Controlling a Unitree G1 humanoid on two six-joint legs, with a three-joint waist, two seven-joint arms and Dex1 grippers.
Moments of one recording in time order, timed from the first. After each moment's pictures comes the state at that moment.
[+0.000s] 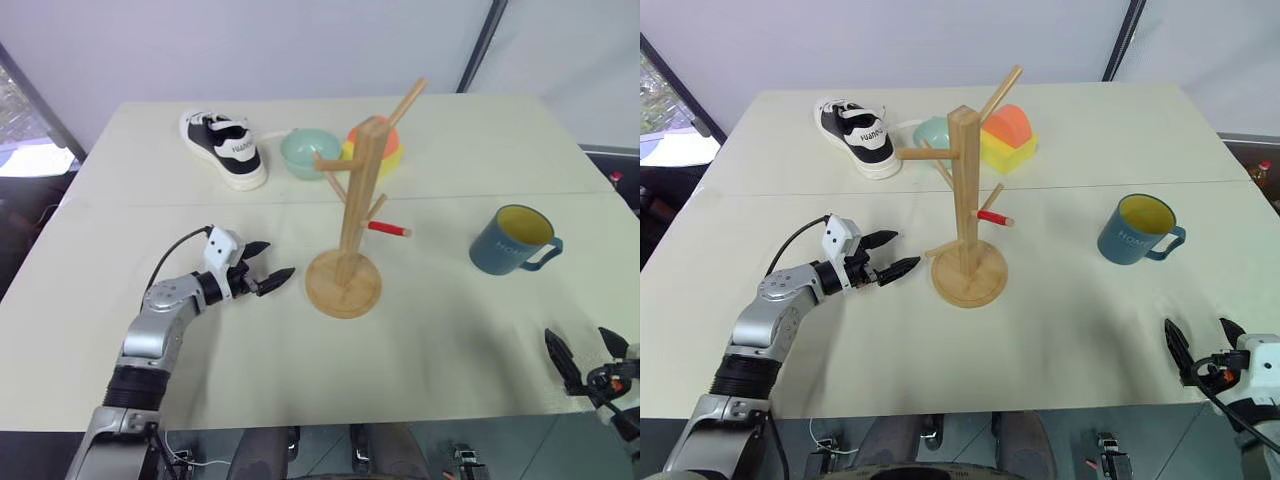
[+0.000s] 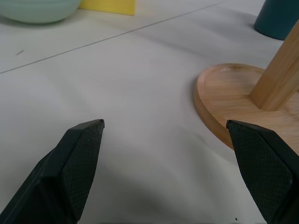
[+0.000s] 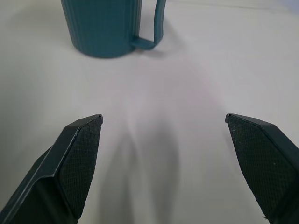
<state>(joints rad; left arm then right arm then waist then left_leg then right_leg) -0.30 0.43 0.00 0.10 -0.34 0.26 -0.83 0.48 -0.41 -0.65 -0.18 0.46 0.05 0.55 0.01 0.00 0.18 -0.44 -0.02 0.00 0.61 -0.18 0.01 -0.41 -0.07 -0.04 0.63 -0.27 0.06</state>
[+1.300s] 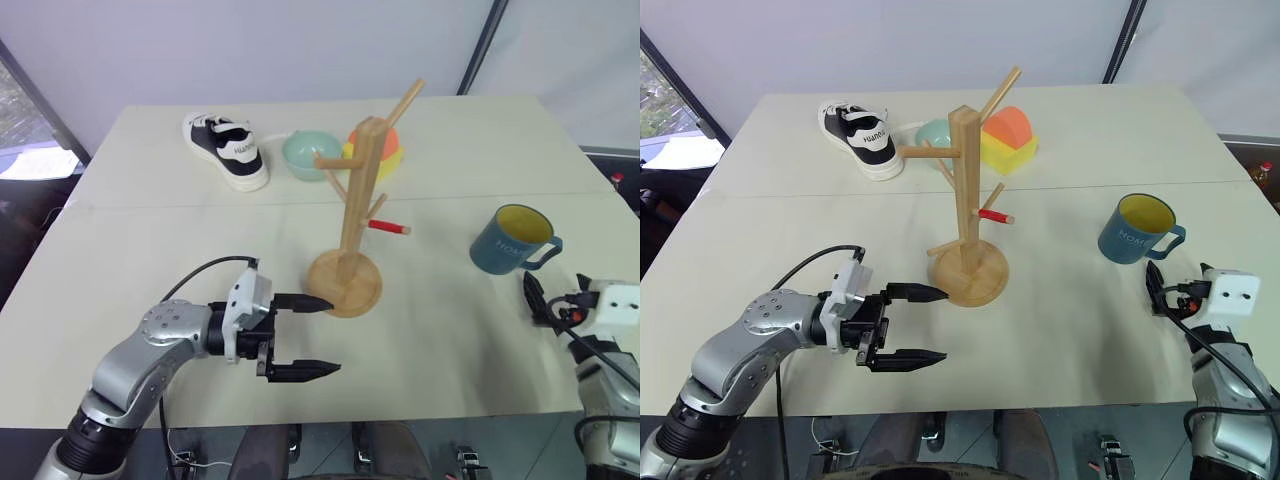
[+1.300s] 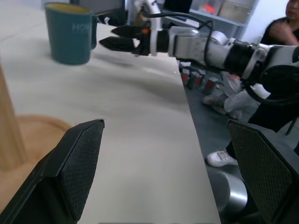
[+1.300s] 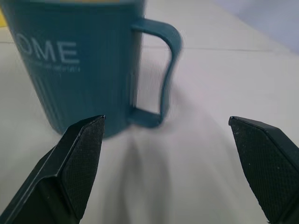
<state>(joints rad) -0.13 0.60 -0.14 -0.50 -0.62 0.47 -1.09 0.10 -0.42 -0.53 -0.03 0.33 0.09 0.35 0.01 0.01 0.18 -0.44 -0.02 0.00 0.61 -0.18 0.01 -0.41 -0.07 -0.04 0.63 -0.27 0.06</state>
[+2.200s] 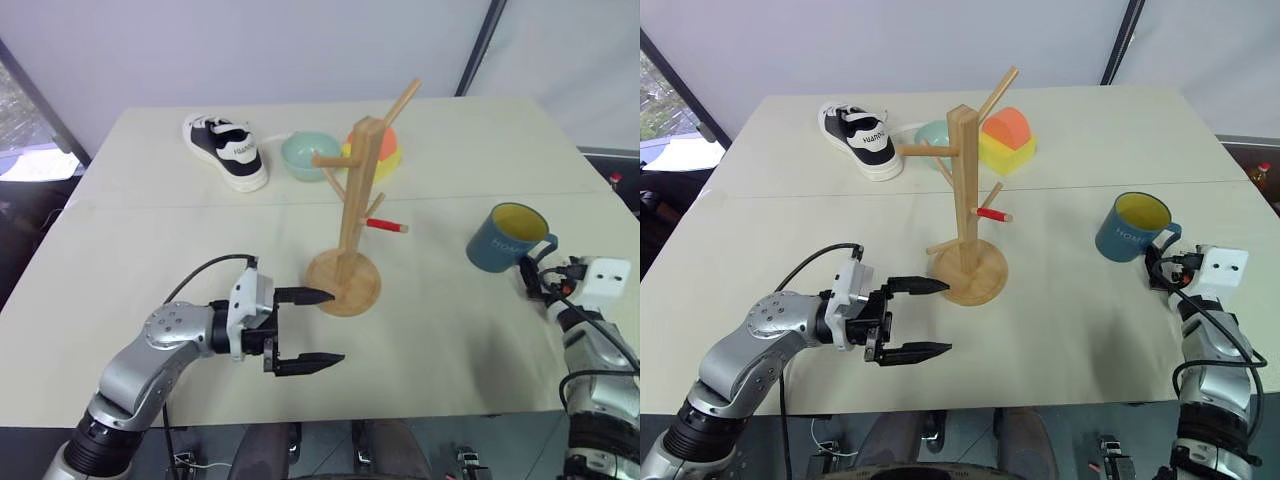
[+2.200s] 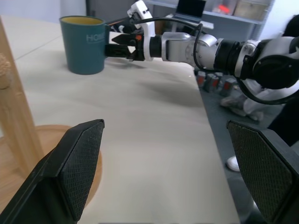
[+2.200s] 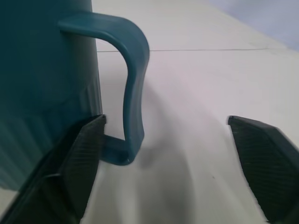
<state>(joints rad) -0.11 0.58 -0.15 -0.49 -0.57 0.39 -1.04 -0.14 -0.48 -0.50 0.33 0.29 0.00 0.35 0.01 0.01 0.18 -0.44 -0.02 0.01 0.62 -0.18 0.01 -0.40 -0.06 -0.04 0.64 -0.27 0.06</state>
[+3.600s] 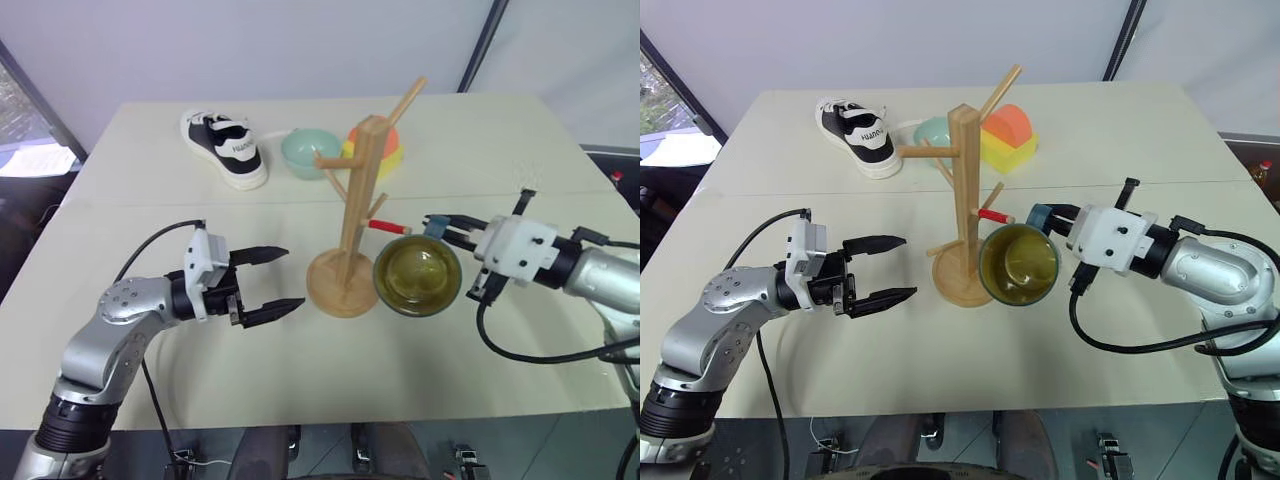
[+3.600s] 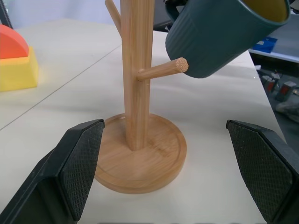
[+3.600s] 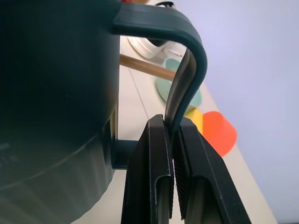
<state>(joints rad) -0.17 0.64 0.03 -0.37 -0.60 0.38 -1.01 -0.20 -0.91 -0.17 -0.53 0.20 0.15 0.83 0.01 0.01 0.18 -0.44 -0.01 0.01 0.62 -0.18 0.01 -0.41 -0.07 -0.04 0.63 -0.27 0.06</state>
